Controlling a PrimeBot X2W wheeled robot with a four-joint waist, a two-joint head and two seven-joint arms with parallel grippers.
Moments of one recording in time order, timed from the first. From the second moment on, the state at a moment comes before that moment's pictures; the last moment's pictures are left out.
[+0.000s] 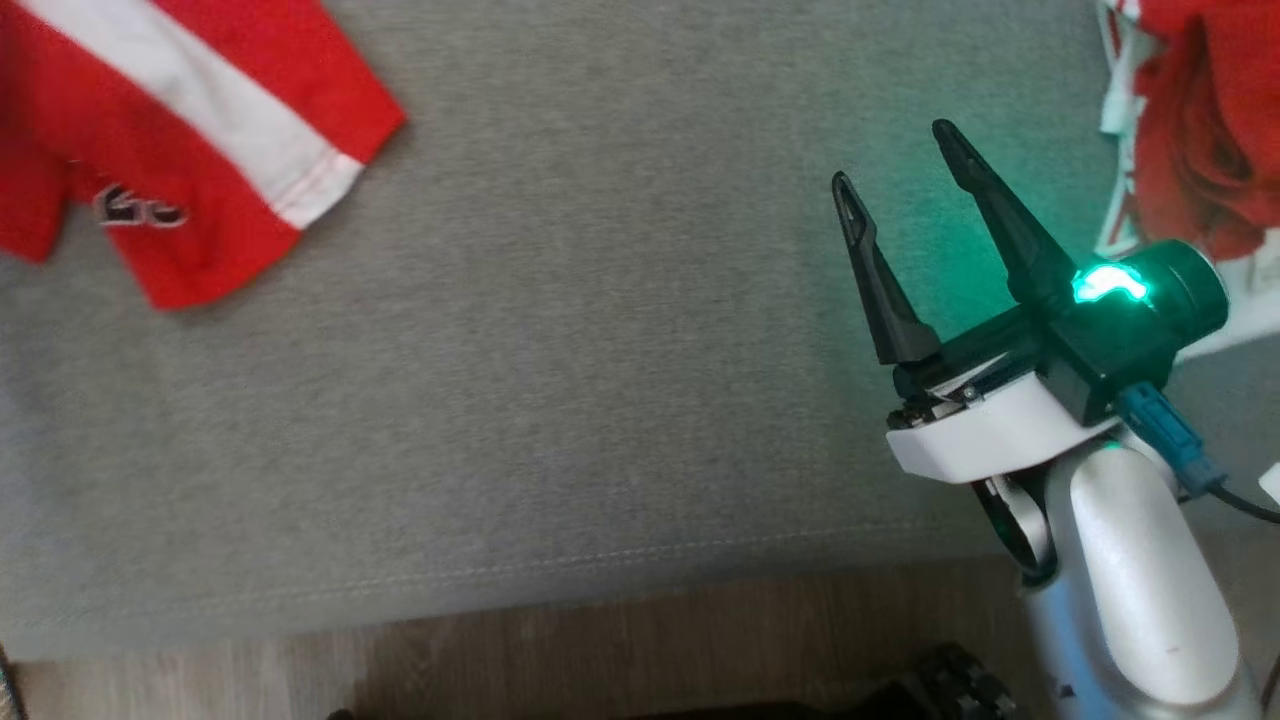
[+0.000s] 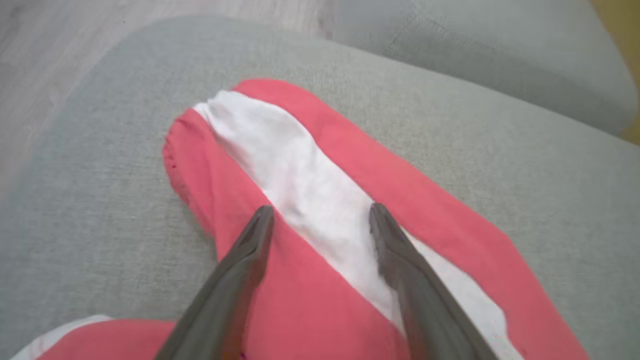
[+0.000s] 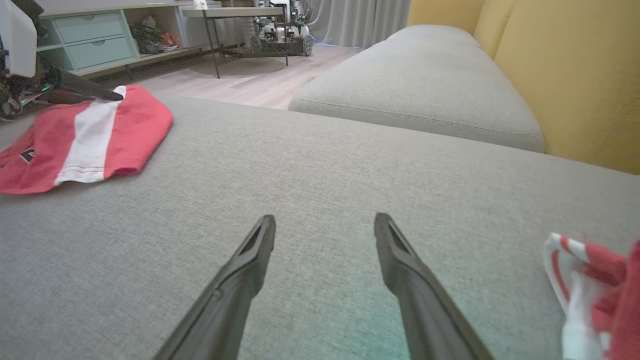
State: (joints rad) left arm -1.05 0.50 -0.27 0.83 -0.81 -0.13 0.25; right arm -0.32 -0.06 0.17 -0.08 -0.02 0.13 -0.14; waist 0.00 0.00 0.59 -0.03
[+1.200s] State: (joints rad) left arm -0.98 0.35 -0.43 0.29 -1.03 0.00 0.09; right arm -0.31 -0.06 0.17 0.06 0.08 0.13 -0.23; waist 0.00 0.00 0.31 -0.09
